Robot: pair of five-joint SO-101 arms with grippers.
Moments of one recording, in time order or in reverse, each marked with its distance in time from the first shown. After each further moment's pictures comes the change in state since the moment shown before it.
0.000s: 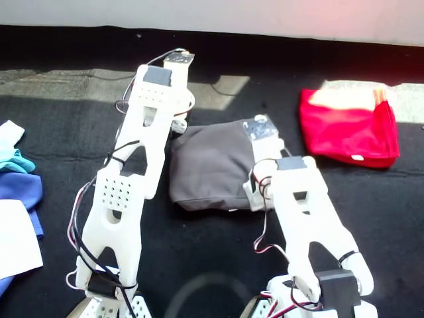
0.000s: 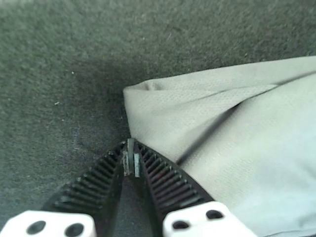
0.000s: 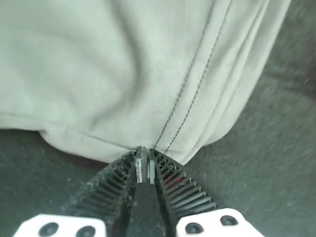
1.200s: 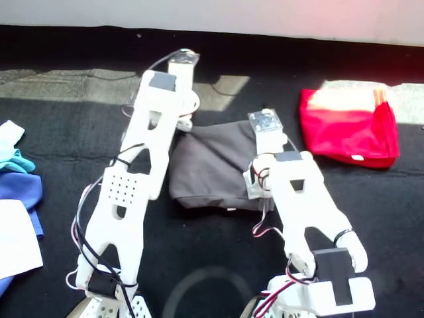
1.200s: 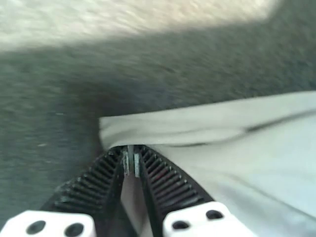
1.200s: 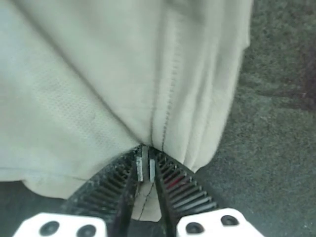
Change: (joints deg) left arm -0.6 7.7 -7.6 -5.1 0.1; right arm 1.9 9.8 -3.9 -8.5 -6.1
